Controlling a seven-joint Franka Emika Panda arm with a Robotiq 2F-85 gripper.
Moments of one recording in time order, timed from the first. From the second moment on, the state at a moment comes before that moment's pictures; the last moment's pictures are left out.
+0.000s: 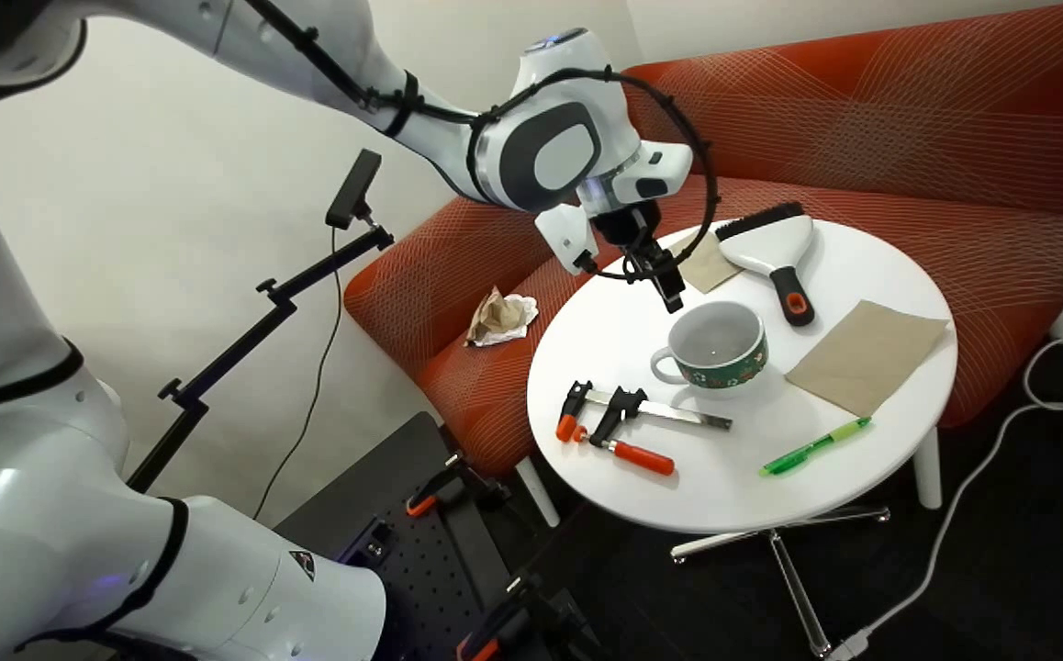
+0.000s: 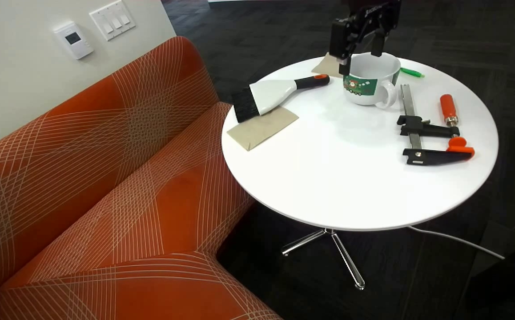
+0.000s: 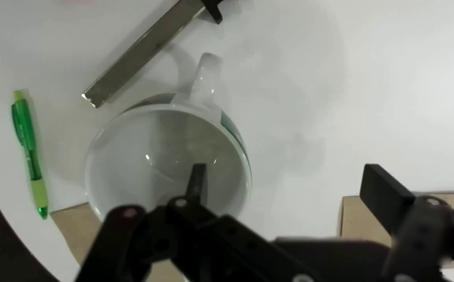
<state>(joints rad) 0.09 0.48 0.01 -2.14 0.01 2.65 0.35</state>
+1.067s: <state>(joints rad) 0.09 0.71 -0.03 -1.94 0.03 2.65 0.36</state>
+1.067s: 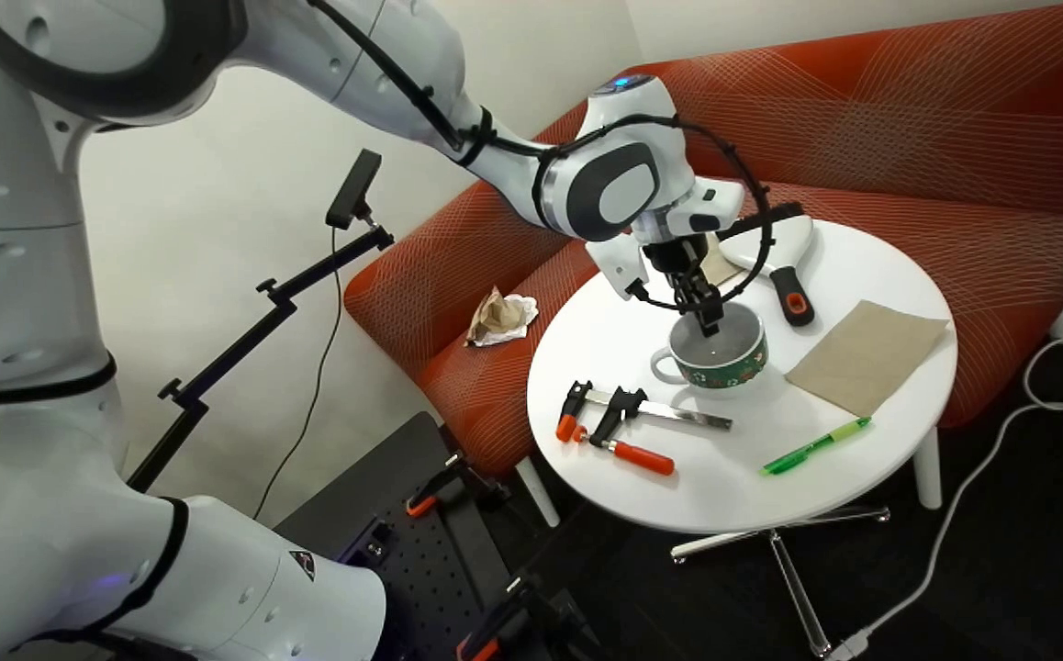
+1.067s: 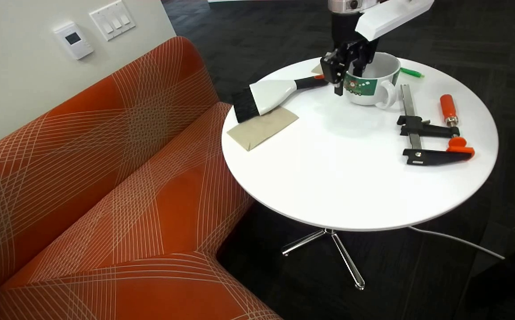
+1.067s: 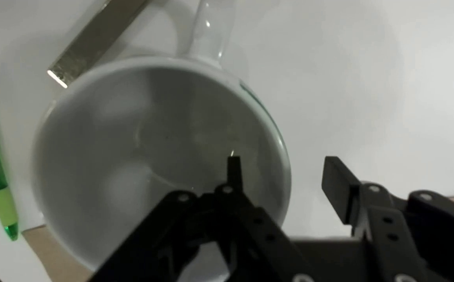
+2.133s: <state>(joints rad) 0.15 0.71 0.01 -1.93 0.02 2.62 0.31</state>
